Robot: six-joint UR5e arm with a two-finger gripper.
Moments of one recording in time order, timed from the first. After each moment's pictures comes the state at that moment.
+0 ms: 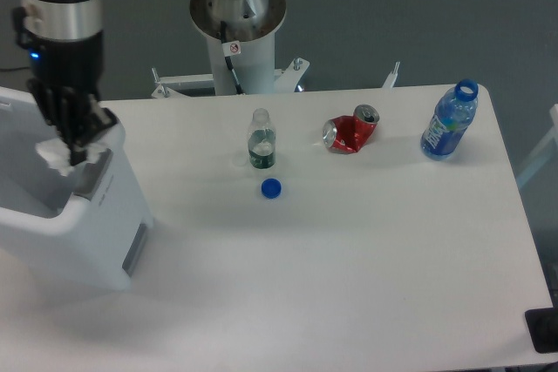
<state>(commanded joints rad) 1.98 -1.69 -1.42 -1.18 1.33 0.66</state>
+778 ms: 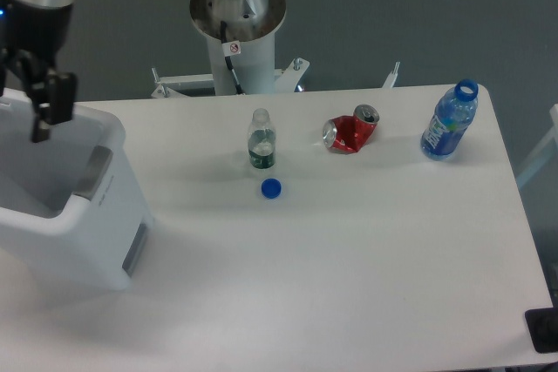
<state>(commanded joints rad) 2.19 -1.62 -1.50 -1.16 1.15 0.82</state>
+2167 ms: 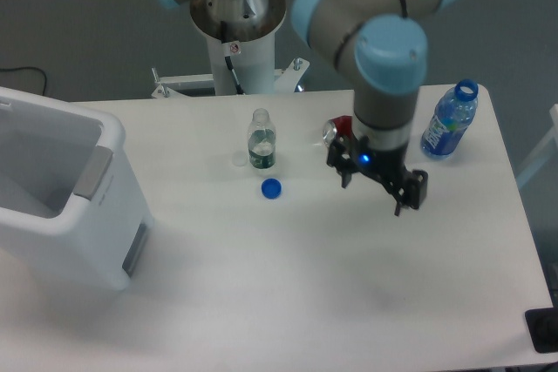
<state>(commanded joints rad) 2.59 -2.01 -1.41 -1.22 1.62 1.21</state>
